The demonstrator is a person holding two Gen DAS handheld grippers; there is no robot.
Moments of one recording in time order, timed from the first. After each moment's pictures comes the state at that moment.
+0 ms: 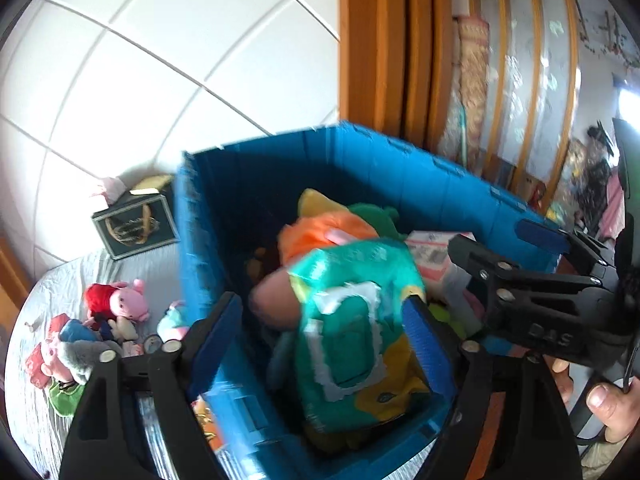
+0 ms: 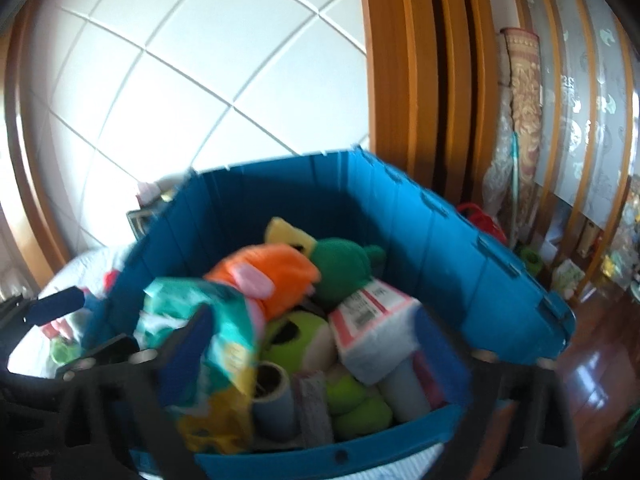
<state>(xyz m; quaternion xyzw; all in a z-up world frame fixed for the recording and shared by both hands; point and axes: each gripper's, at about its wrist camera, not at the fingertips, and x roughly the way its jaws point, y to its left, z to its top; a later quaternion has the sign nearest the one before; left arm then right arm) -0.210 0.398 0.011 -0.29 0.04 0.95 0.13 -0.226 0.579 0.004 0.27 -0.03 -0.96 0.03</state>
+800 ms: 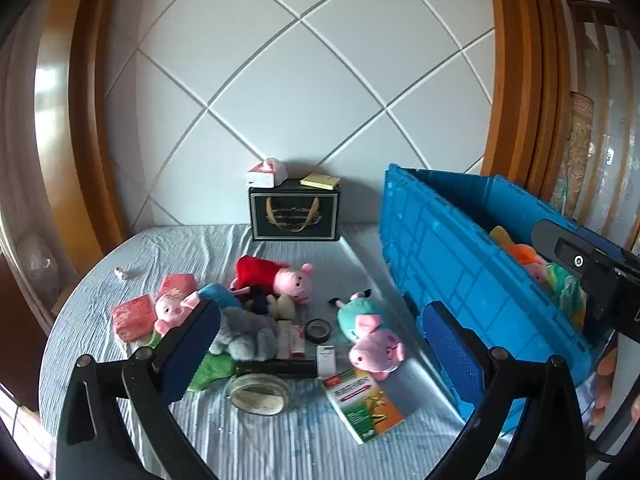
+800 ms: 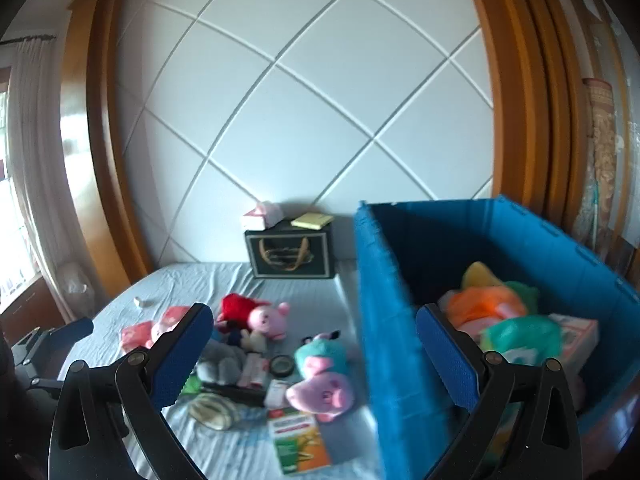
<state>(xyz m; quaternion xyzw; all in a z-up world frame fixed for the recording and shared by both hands) -0.158 0.109 0.004 -0.27 -0.03 0.96 -0.05 -0.198 0.309 0.030 0.22 -0.02 -0.97 0.15</state>
